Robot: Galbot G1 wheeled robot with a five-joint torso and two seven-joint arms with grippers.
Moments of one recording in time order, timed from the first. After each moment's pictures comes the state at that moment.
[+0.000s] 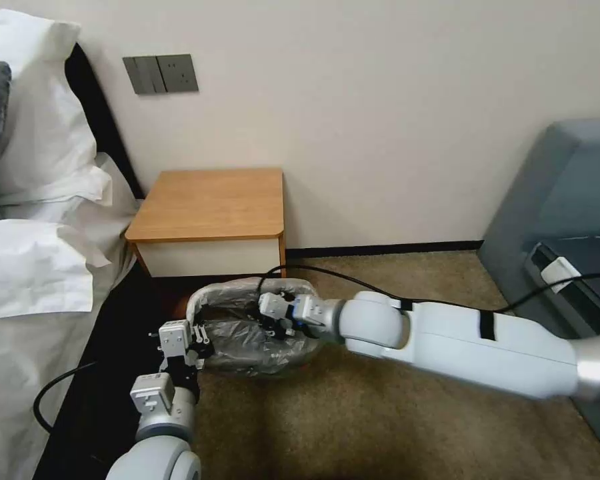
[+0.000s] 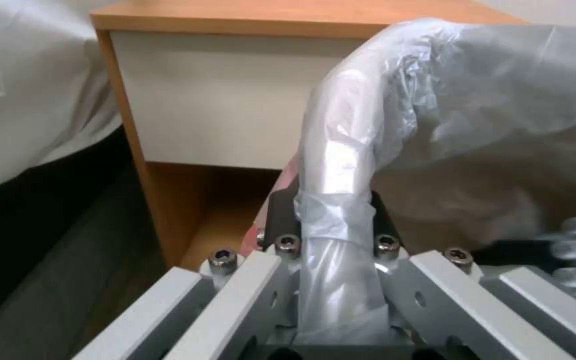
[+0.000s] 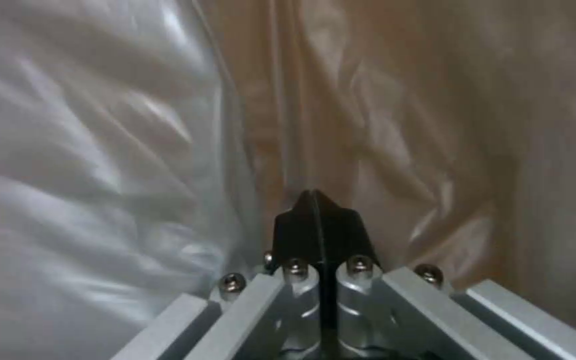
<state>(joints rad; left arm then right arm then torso) 1.70 -1.57 -0.49 -2.33 -0.03 0.31 -0.16 -0.09 1.01 -1.02 1.75 0.56 -0.41 -0.05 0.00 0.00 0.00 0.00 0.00</state>
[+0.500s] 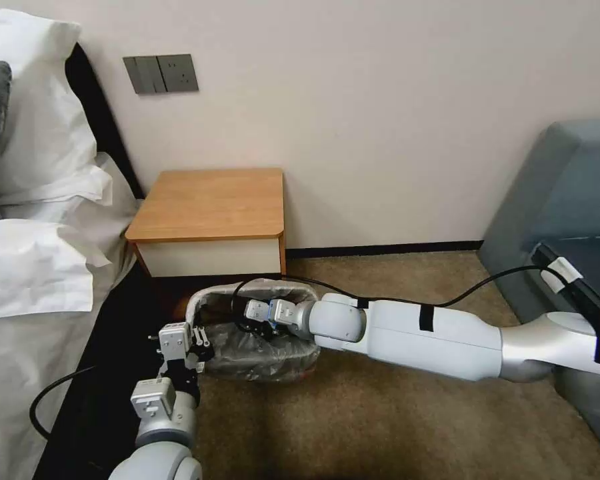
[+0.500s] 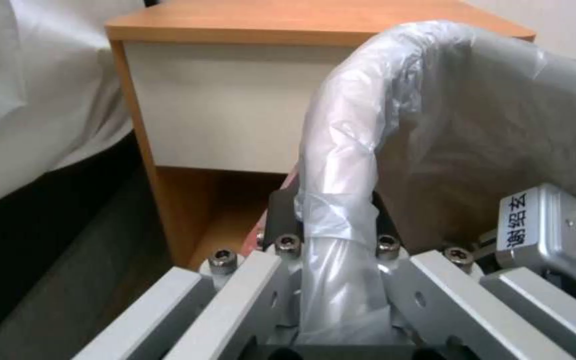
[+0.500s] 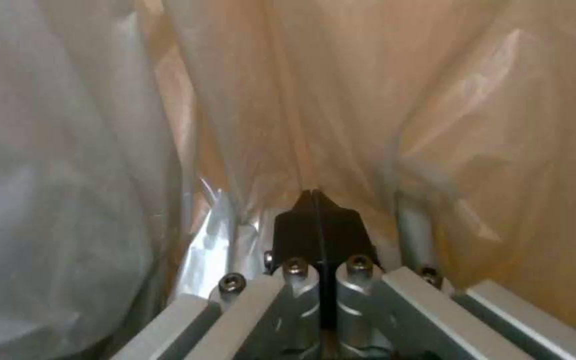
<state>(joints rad) 1.72 -1.59 -0.48 -2.35 0.00 0.30 -0.17 -0.11 1.14 -1.06 1.54 0.51 -0.40 -0.05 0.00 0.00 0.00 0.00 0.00</state>
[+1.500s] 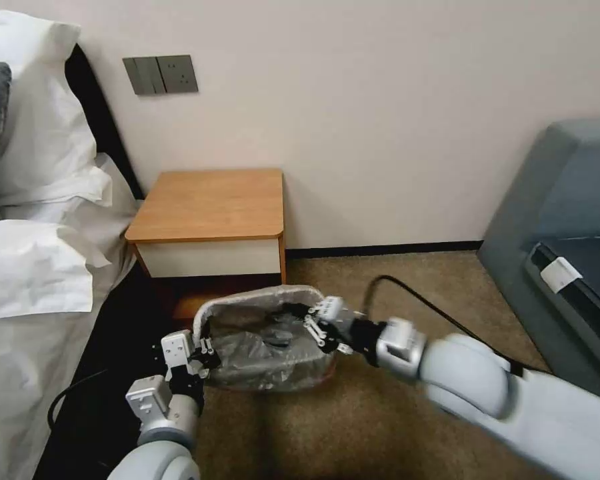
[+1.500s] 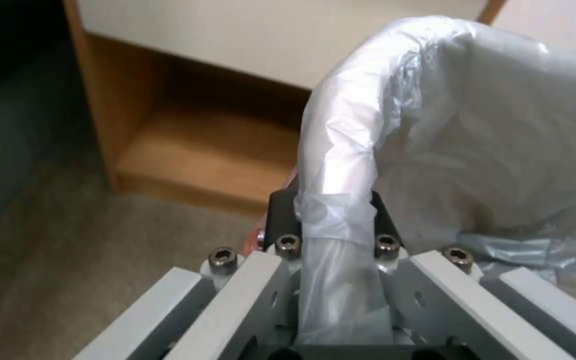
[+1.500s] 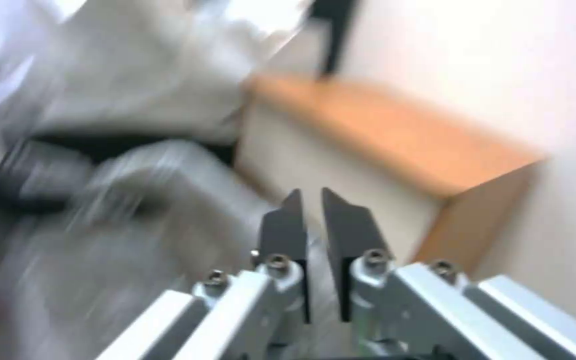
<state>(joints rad) 1.72 -1.56 -0.50 -2.37 -0.33 0.51 -0.22 -1.02 0.71 -0.04 2.27 0.48 -0.21 -0.07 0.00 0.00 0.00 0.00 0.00</state>
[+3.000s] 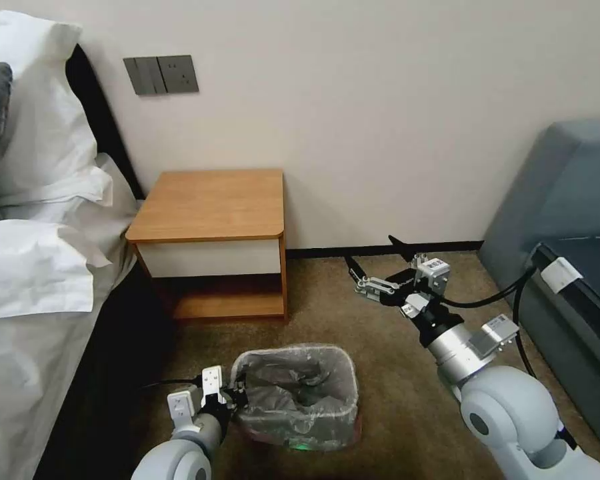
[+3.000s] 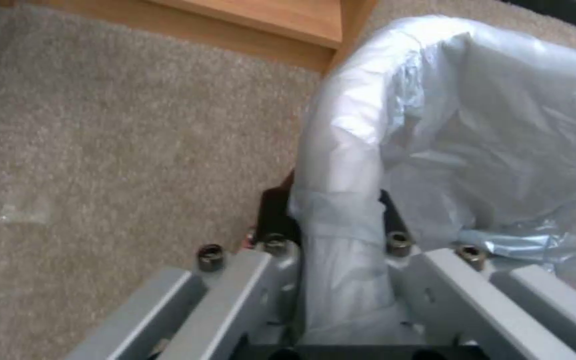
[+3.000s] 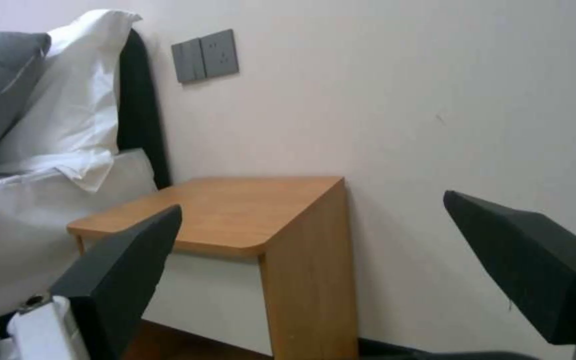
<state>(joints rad) 1.66 -1.55 -0.50 -2.13 -0.38 0.66 -0.12 -1.38 1.11 0.39 2.26 0.48 -0.13 -0.08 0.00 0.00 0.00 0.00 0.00</state>
